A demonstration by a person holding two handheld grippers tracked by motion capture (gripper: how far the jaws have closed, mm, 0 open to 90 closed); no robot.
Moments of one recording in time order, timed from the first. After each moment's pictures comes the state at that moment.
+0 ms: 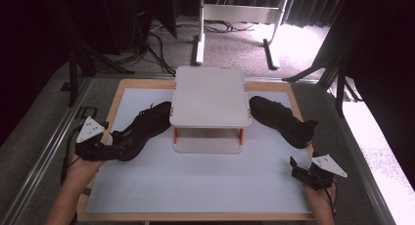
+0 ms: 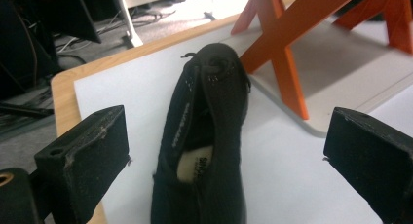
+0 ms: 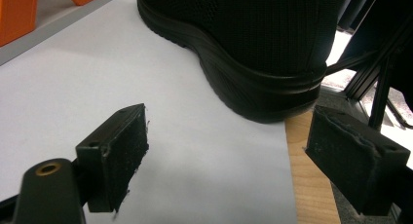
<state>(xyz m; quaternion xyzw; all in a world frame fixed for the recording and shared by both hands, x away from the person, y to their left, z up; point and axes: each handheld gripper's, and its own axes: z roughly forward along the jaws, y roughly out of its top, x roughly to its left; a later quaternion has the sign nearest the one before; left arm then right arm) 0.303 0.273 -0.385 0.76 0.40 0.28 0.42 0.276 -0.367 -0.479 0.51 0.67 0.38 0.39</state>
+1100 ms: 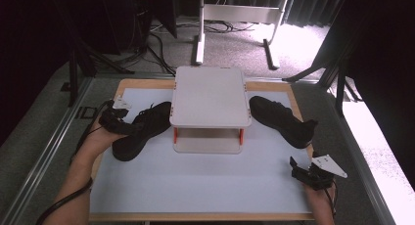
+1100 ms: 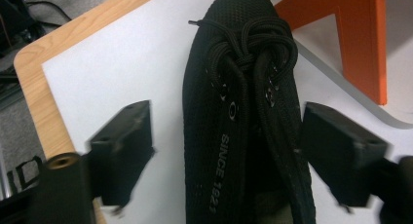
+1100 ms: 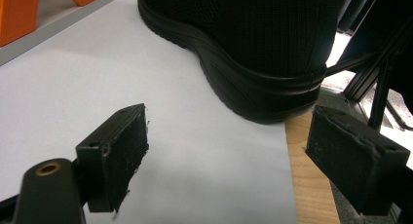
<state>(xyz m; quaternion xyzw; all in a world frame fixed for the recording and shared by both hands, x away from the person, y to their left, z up) 0.397 0.254 -0.397 0.83 0.40 0.23 0.30 0.275 -0.366 -0.479 0.51 0.67 0.38 0.39</state>
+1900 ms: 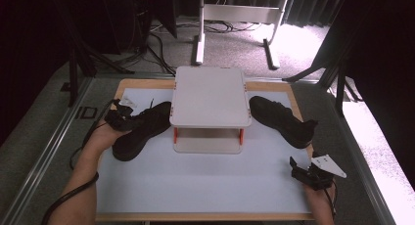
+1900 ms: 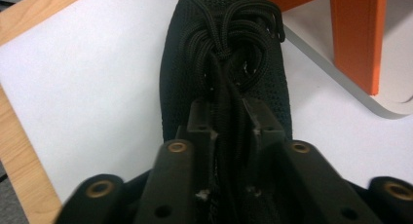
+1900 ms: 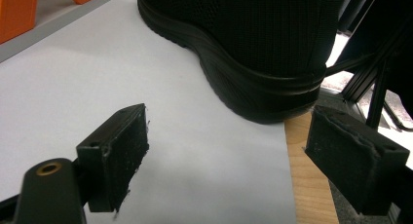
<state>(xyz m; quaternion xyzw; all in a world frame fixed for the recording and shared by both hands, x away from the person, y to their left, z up) 0.413 0.247 -0.405 0.86 0.39 0.17 0.28 0.276 -0.365 -0.479 0.50 0.67 0.37 0.39</state>
